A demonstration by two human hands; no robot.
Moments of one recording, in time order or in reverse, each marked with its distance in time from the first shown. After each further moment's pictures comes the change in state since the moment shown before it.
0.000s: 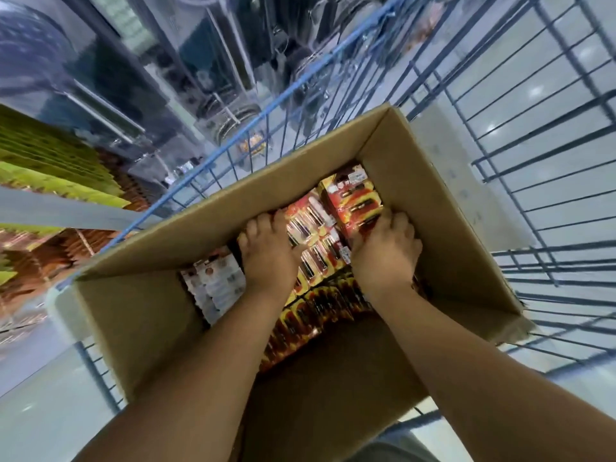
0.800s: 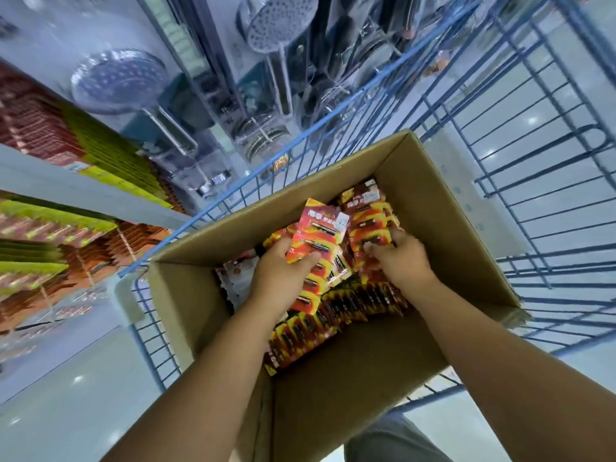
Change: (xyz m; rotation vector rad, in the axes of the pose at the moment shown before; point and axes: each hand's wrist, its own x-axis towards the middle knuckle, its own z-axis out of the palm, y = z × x) left_hand -0.048 -0.030 -0.079 -1.021 -0.327 -0.371; right_hand -0.009 0.007 -0.024 0.780 -0.278 0.133
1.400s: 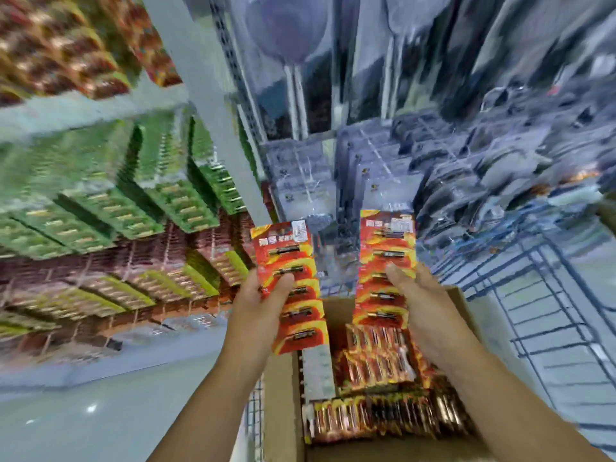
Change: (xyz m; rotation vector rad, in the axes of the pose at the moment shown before) left_hand -0.236 0.089 -0.163 -0.724 0.283 0.421; right_hand -0.201 -0.198 -0.057 0.573 -0.605 -0.396
